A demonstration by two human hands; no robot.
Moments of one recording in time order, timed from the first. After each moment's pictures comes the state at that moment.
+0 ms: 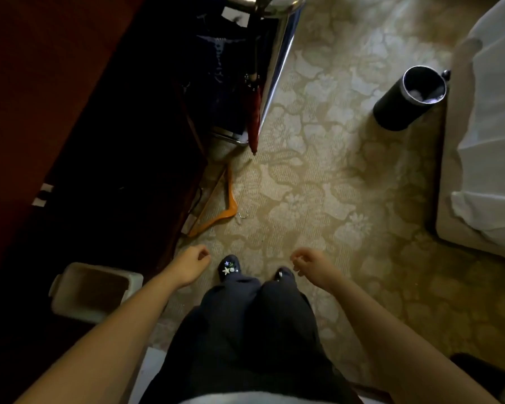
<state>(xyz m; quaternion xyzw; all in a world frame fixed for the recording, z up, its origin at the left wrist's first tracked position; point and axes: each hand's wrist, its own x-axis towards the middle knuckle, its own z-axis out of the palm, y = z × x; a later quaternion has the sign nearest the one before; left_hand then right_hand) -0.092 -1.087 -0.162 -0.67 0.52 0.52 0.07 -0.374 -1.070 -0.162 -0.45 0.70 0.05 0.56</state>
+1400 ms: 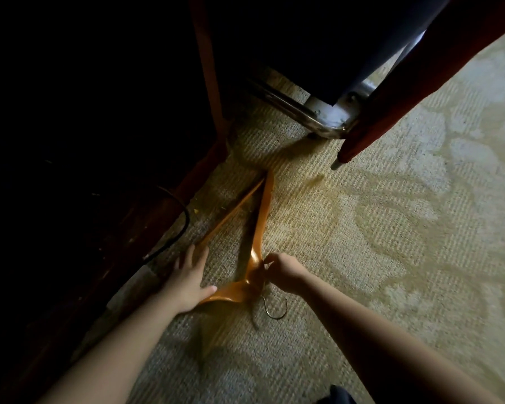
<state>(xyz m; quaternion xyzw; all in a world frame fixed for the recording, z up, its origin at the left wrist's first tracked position) -0.054 -1.289 -0.800 -0.72 0.51 0.44 0.16 -0.255 -1.369 -0.817 -0.62 0.56 0.19 0.52</state>
